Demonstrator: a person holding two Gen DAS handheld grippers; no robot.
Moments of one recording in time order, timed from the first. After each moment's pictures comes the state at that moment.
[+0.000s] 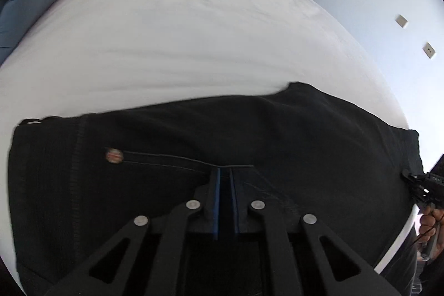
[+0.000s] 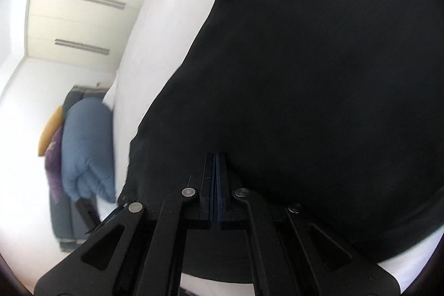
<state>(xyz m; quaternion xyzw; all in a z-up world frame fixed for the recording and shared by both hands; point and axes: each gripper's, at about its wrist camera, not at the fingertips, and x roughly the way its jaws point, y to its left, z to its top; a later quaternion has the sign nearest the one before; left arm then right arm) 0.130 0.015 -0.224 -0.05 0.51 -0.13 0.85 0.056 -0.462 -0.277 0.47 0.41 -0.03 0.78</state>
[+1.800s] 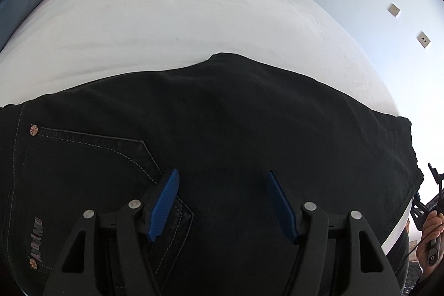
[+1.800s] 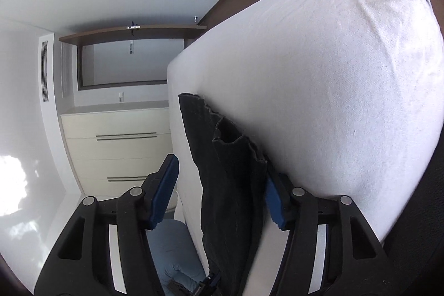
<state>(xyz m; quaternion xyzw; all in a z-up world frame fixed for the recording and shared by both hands) 0.098 -0.090 -0.225 -0.05 0.52 -0.16 0.84 -0.057 -0.519 -0.295 0.70 0.12 -0.10 0.70</state>
